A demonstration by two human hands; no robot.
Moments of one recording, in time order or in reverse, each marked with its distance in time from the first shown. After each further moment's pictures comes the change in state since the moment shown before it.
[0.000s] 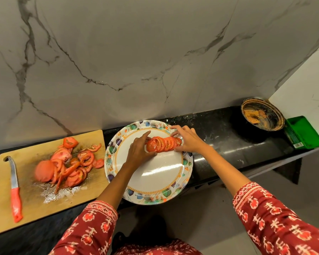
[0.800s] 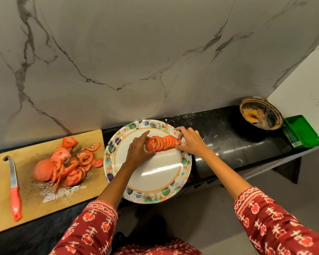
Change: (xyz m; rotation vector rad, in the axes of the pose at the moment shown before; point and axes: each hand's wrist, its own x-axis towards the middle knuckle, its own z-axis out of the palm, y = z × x) left_hand -0.003 0.000 0.001 -0.009 0.024 0.020; right_hand -0.014 0.006 0.009 -0.040 0.143 0.091
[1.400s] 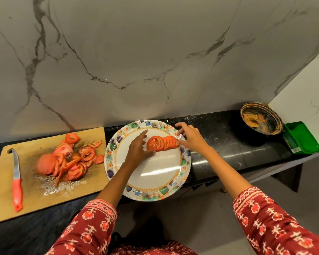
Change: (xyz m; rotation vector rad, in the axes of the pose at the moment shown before) left_hand -0.011 0.001 -0.003 -0.180 0.057 -0.031; right_hand 0.006 -0.008 -0.014 0.144 0.047 -0.019
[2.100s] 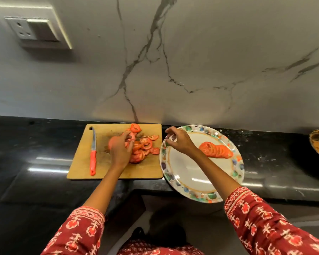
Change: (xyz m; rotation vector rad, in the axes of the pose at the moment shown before) left_hand -0.097 -0.095 -0.177 0.231 0.659 -0.034; right_hand 0.049 -0.187 0.109 0.190 -0.025 -0.326
